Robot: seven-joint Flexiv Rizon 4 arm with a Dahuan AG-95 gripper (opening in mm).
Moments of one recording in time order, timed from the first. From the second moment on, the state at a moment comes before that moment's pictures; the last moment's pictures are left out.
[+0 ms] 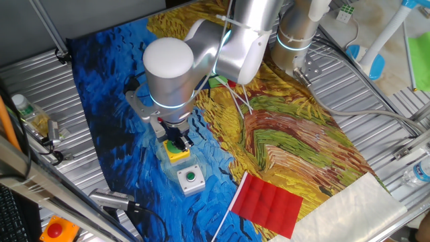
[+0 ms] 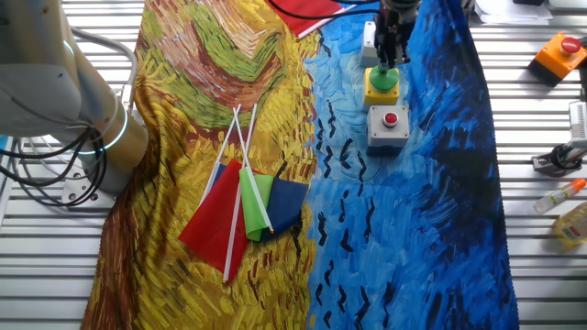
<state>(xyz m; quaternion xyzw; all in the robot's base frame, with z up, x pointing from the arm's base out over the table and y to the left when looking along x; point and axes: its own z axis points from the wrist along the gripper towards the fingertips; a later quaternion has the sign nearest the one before) 0.542 0.166 0.096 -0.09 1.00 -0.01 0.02</state>
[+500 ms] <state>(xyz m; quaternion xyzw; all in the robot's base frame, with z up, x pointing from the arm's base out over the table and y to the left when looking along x) 0.542 0.166 0.096 -0.09 1.00 0.00 0.03</state>
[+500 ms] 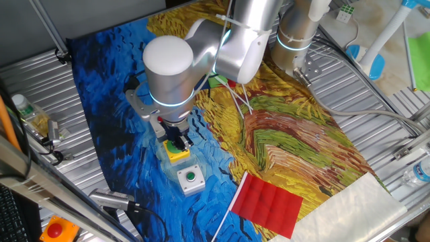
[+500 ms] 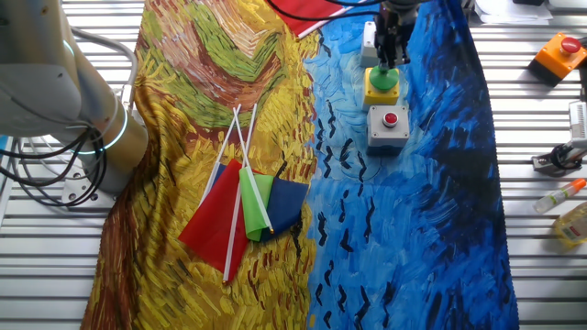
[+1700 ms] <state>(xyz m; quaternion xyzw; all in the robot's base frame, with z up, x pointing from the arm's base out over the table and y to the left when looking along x) 0.543 0.167 0.096 -0.11 0.99 0.02 0.03</state>
